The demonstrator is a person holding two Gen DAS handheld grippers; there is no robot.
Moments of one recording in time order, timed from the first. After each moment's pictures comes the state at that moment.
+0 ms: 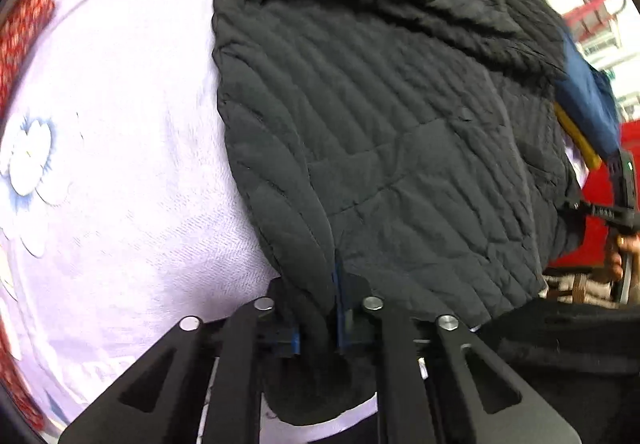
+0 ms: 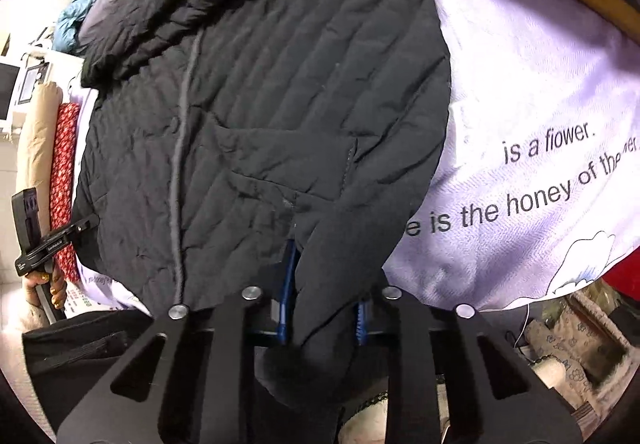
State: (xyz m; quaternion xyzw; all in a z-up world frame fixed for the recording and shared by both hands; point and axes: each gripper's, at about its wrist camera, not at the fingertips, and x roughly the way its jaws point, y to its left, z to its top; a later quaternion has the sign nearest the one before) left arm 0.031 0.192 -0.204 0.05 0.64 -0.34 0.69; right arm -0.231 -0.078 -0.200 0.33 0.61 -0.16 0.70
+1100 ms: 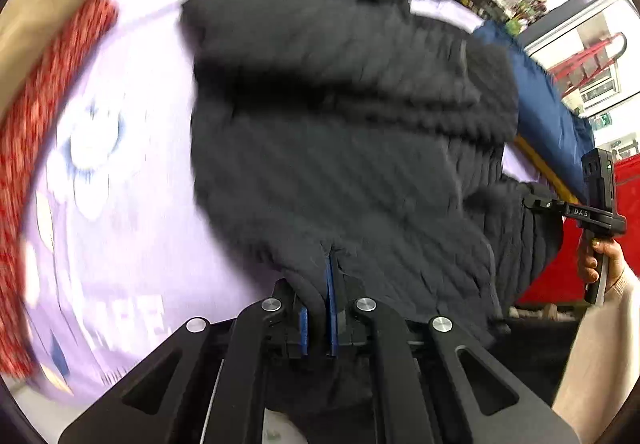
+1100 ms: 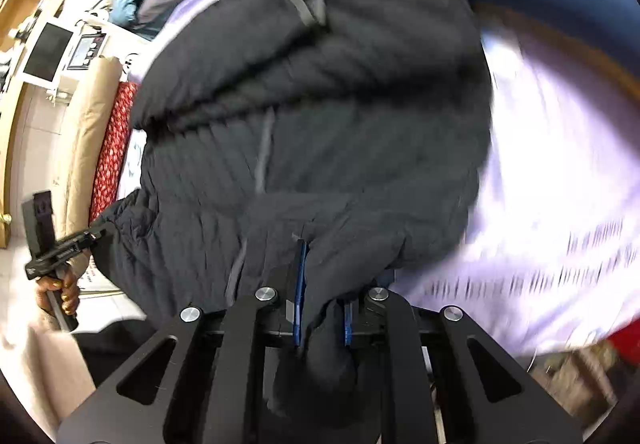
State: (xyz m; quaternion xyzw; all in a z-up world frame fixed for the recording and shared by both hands) left arm 0.040 0.217 -0.130 -0.02 0.60 -0.31 0.74; right arm -0.142 -0.054 -0.152 0.30 0.57 -0.07 0.76
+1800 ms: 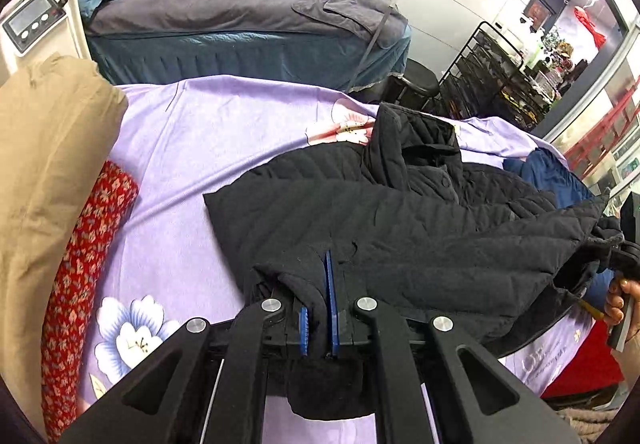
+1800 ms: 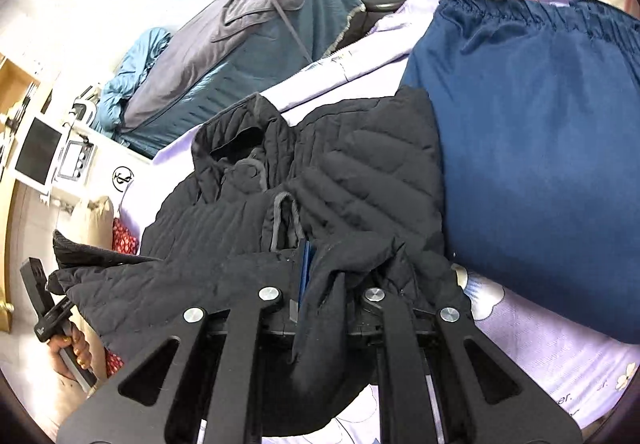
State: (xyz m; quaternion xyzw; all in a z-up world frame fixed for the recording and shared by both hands) left arm 0.198 0.189 -0.079 -0.04 0.51 -0.23 0.83; right arm -0.026 -0.179 -0.099 0.33 0.46 -0.16 0.81
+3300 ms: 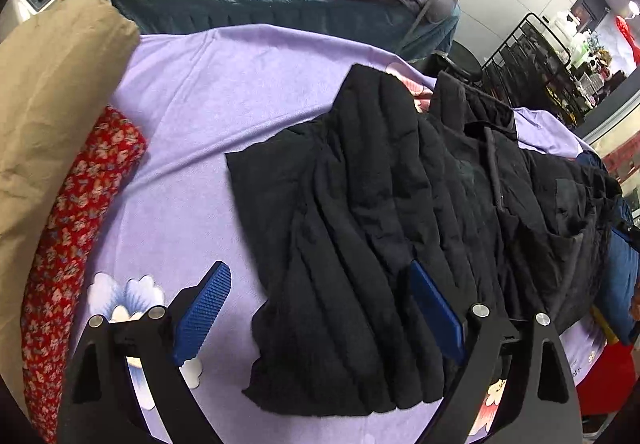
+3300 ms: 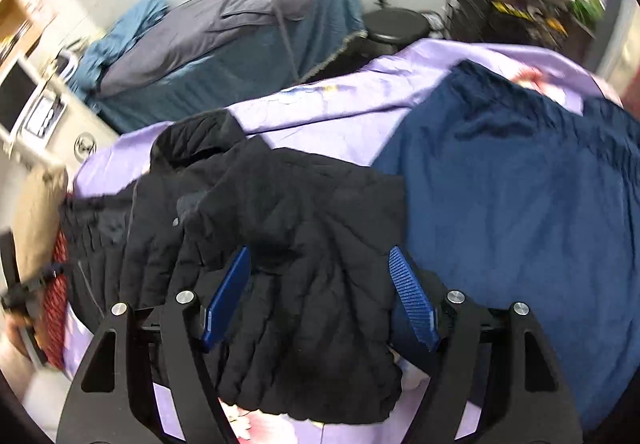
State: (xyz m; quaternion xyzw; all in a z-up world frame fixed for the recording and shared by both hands) left arm 0.222 0.196 -0.139 -0.04 0.56 -0.17 0.81; right arm 0.008 -0.197 -0.084 0.18 0.48 -0.17 0.84
